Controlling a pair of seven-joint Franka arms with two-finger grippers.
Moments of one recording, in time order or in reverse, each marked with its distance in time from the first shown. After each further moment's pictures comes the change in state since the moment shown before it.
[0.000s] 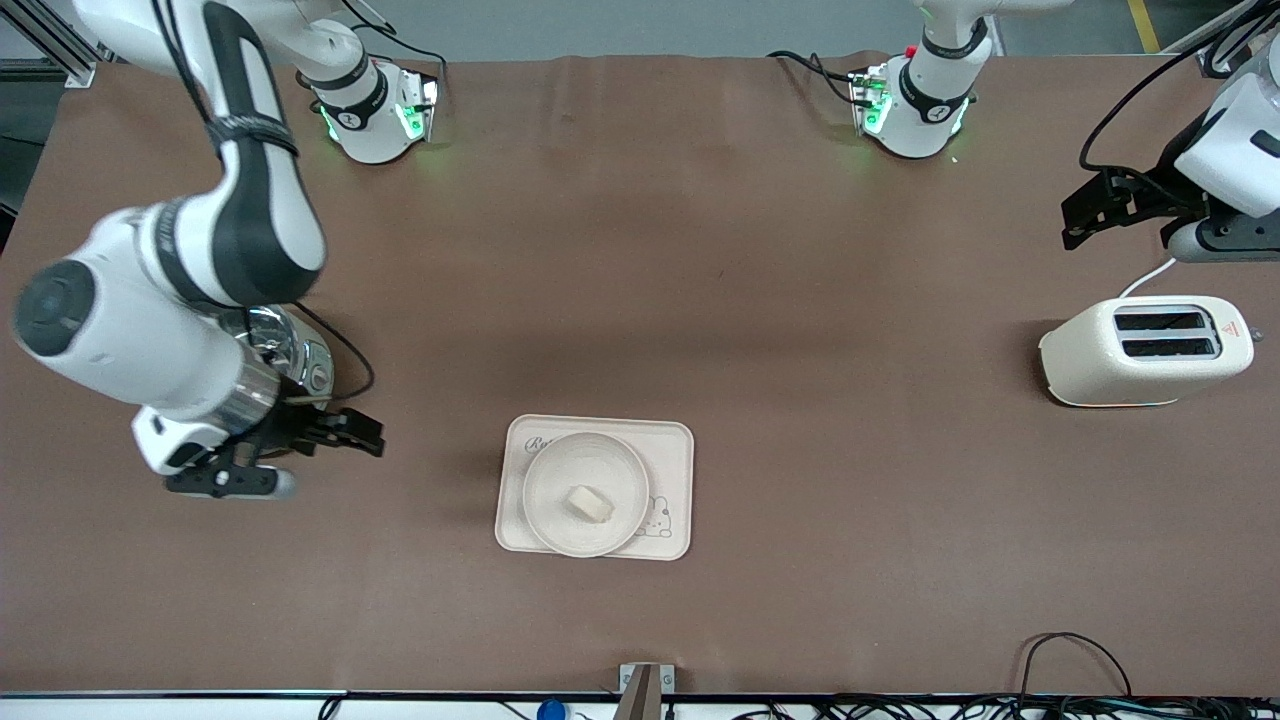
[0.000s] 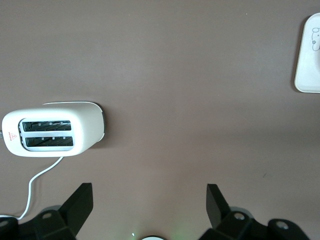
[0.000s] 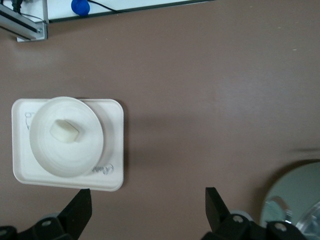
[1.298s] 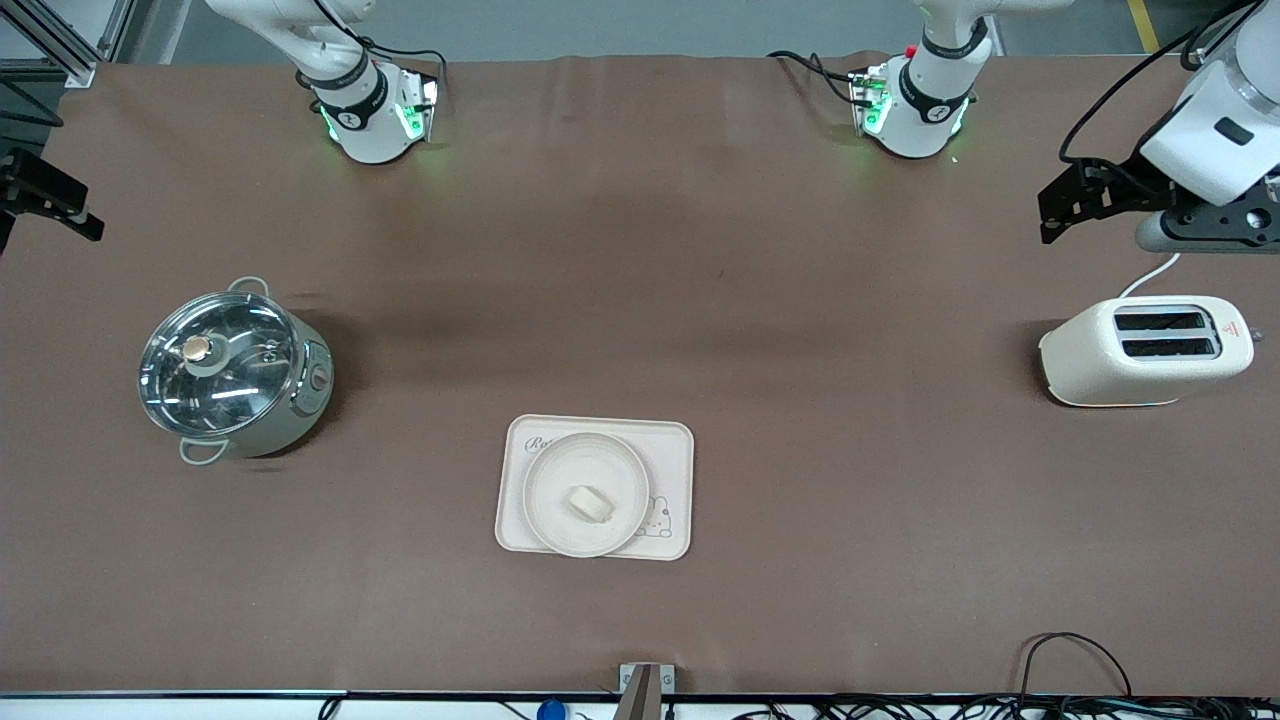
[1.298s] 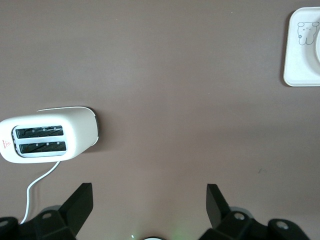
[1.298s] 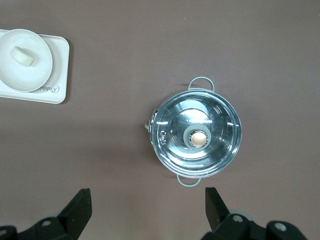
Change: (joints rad) left arm -0.014 -0.001 -0.036 0.008 0.000 -0.001 0.003; right arm -0.504 -0.443 0.347 -0.044 -0.283 -0.450 -0.207
